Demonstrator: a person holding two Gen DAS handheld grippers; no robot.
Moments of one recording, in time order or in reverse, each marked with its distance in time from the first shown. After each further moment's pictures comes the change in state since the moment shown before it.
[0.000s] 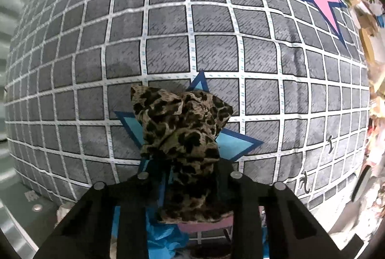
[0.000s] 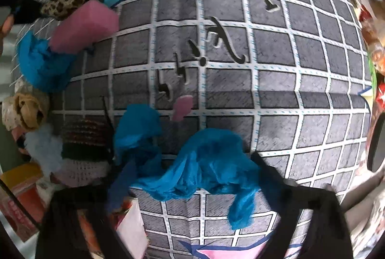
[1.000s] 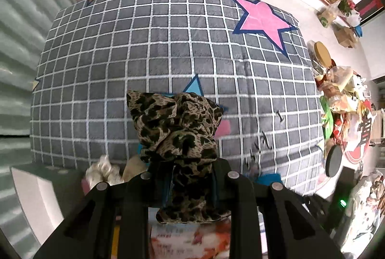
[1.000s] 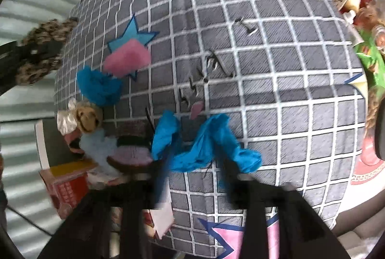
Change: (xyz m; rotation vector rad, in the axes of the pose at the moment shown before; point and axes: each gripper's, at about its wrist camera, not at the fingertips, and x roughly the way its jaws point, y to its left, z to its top) left arm -0.158 -0.036 -0.082 -0.002 -0.171 -0.114; right arm -0.087 -0.039 -0.037 0.063 -0.066 0.221
